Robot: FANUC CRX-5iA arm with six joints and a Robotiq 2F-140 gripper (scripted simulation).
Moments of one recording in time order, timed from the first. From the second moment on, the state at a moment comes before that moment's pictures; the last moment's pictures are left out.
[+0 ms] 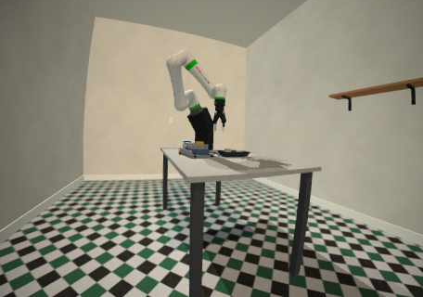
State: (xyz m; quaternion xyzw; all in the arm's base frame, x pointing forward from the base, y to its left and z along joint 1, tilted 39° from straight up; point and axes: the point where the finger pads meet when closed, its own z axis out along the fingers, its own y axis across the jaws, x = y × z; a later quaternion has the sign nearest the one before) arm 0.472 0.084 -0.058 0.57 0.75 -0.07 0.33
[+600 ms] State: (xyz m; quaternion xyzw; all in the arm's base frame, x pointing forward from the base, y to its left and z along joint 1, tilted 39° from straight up) arm 0.470 0.086 -0.060 0.56 0.75 -0.07 0.33
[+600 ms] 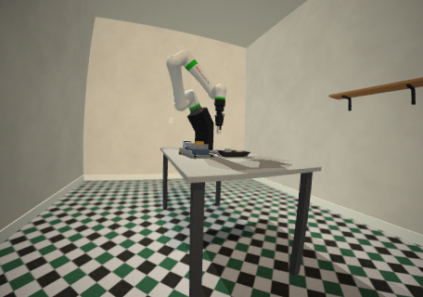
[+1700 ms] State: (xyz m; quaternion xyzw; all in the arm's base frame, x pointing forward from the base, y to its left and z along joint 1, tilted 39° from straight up) arm 0.472 0.084 -0.063 0.56 0.75 -0.07 0.33
